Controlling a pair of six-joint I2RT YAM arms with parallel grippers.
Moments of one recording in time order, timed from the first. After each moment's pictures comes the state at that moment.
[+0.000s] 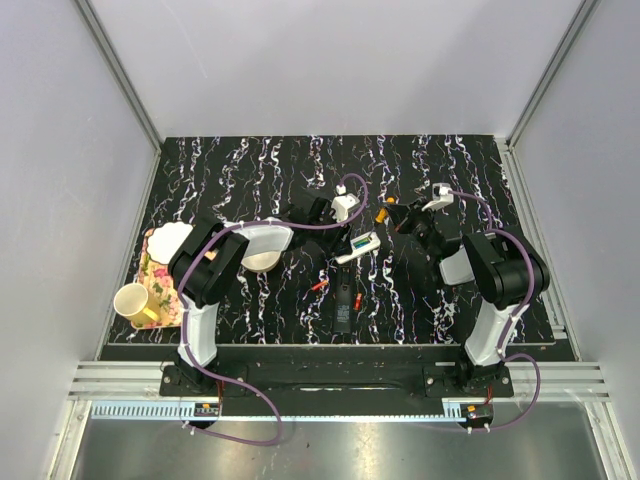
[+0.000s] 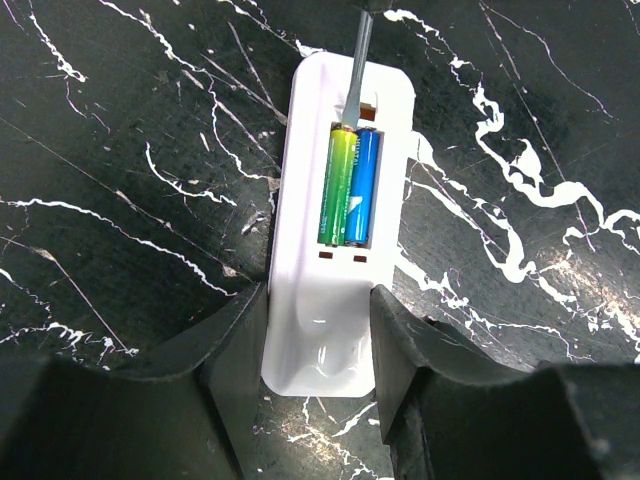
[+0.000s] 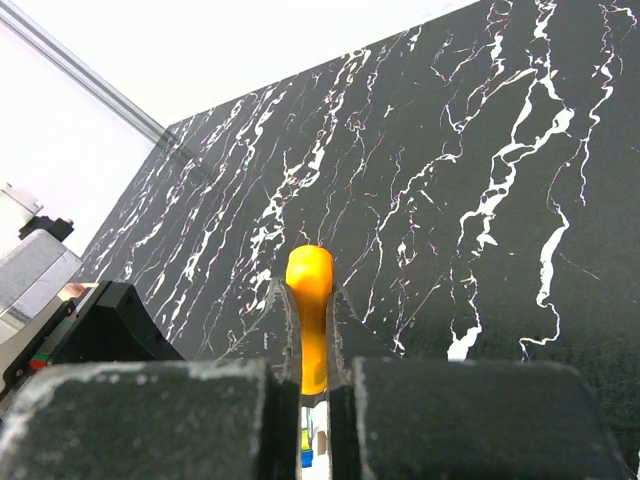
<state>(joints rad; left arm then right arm) -0.63 2.00 1.20 0.05 0.44 0.04 0.22 1.85 0.54 1.34 -0.25 0.60</state>
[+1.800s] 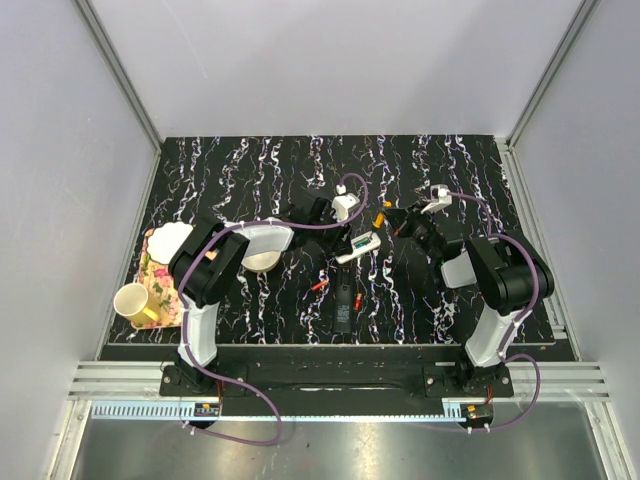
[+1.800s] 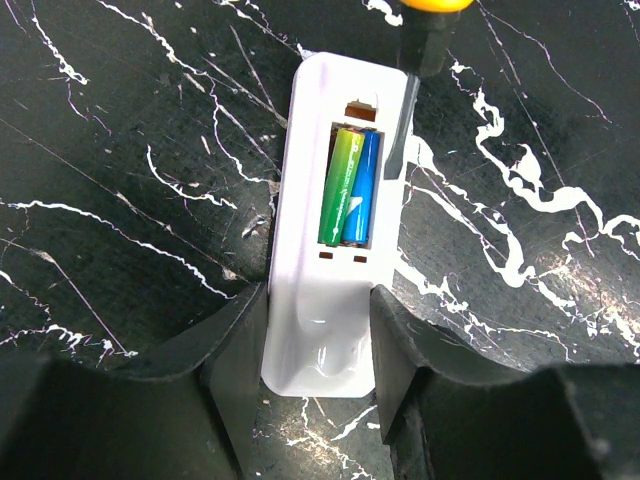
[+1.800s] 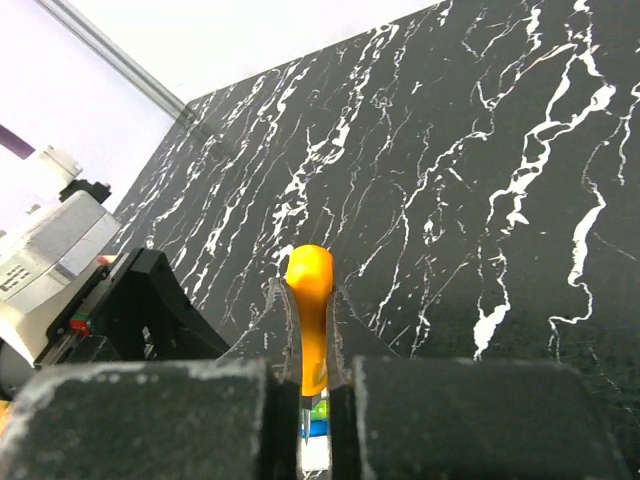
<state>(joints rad) -0.63 2.00 1.20 0.05 0.44 0.03 0.23 1.81 0.51 1.31 -0.31 0.62</state>
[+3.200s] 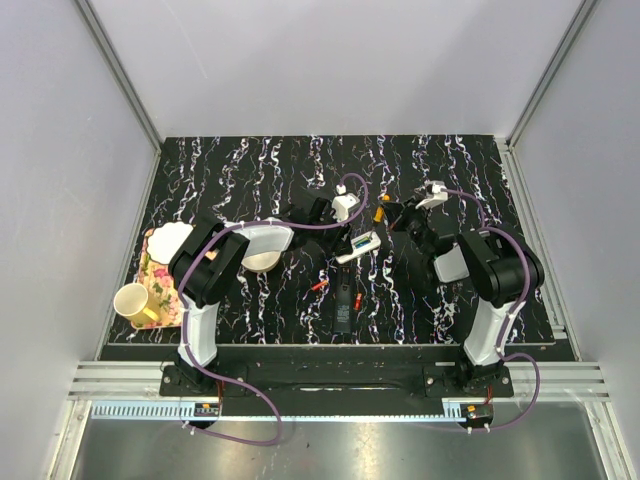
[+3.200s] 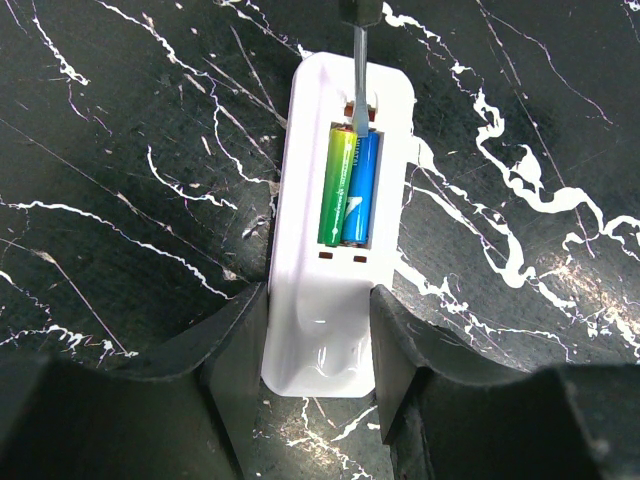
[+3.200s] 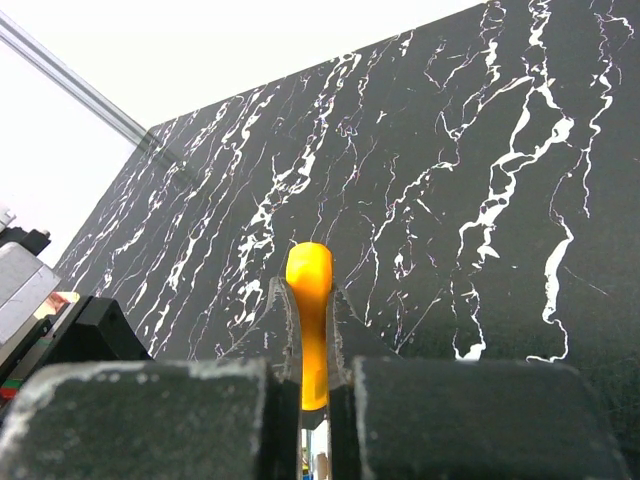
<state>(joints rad) -0.63 2.00 1.20 0.06 0.44 0.03 0.26 1.88 0.58 1.32 -0.18 0.57</state>
